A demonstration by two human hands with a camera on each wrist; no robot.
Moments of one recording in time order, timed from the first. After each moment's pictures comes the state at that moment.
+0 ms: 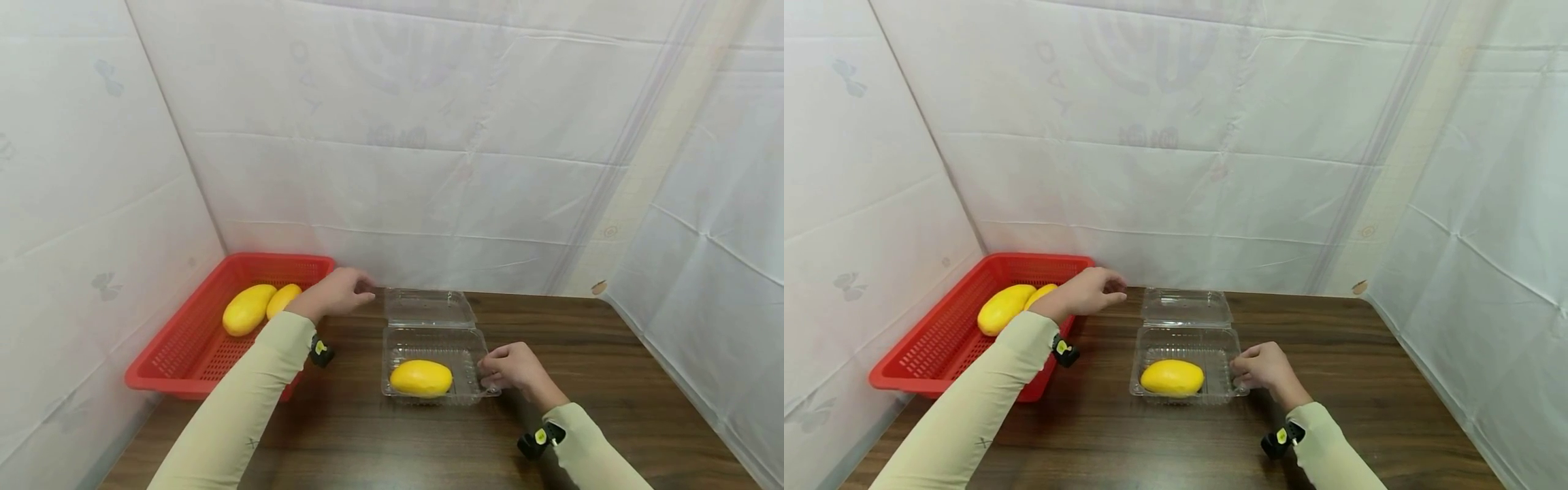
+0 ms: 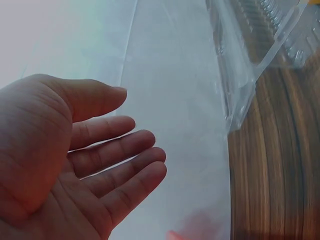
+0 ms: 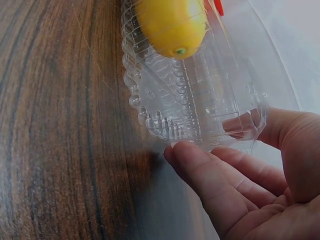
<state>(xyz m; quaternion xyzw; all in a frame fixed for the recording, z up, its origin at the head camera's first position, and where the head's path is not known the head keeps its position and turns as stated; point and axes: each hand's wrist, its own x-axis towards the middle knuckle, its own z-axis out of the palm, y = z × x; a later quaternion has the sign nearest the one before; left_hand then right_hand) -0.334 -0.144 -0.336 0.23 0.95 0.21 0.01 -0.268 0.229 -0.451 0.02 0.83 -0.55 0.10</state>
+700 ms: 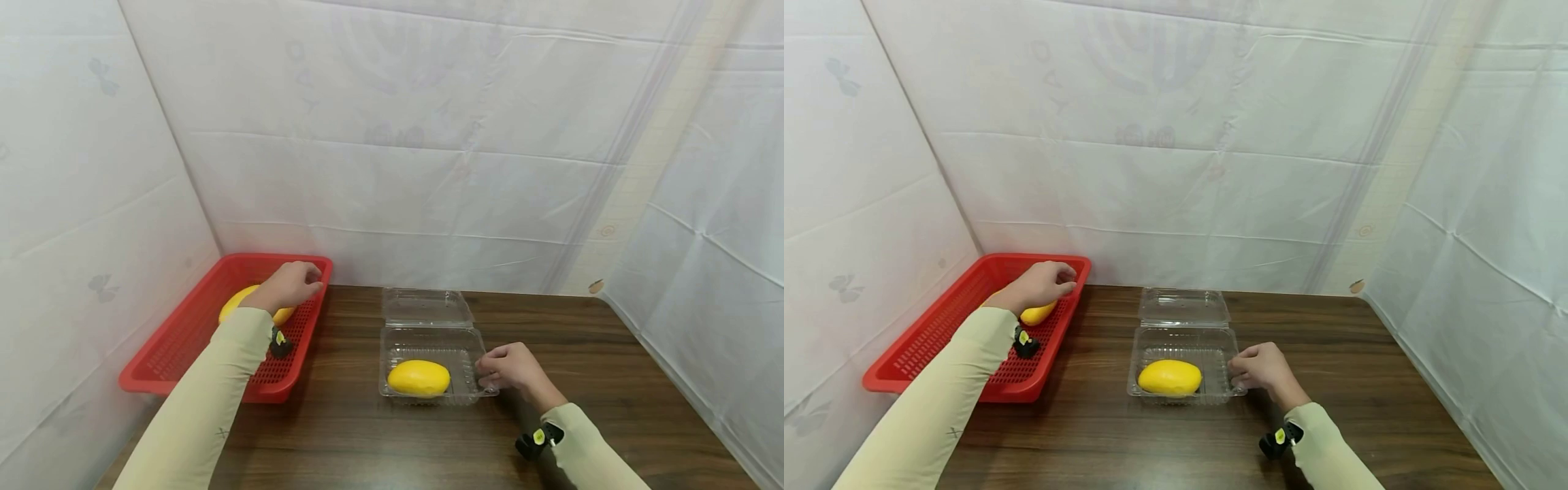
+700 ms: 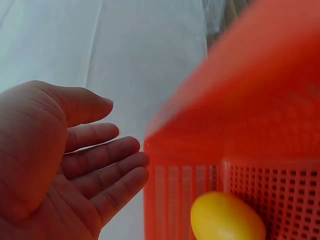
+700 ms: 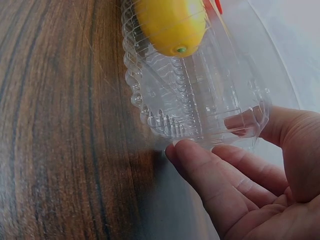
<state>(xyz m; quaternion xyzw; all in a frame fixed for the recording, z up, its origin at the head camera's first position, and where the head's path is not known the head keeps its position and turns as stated) -0.349 -0.225 -0.342 0.13 0.97 0.21 0.01 -0.267 0.228 -0.452 0.02 0.82 -0.55 0.11</state>
